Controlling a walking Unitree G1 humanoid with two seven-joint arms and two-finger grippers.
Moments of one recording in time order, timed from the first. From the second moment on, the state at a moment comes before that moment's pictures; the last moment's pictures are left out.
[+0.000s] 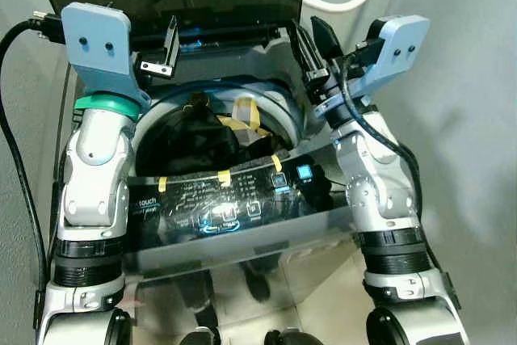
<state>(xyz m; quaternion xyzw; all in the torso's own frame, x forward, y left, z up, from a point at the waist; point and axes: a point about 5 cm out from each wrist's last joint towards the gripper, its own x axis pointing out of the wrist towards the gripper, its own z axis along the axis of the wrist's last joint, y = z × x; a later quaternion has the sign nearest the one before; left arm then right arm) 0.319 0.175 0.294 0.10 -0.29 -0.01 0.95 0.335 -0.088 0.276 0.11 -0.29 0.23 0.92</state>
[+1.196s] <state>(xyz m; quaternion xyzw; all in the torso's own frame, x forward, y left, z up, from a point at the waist) 0.321 0.174 0.295 0.10 -0.29 -0.01 0.95 0.333 -0.083 0.268 0.10 -0.28 0.24 0.92</state>
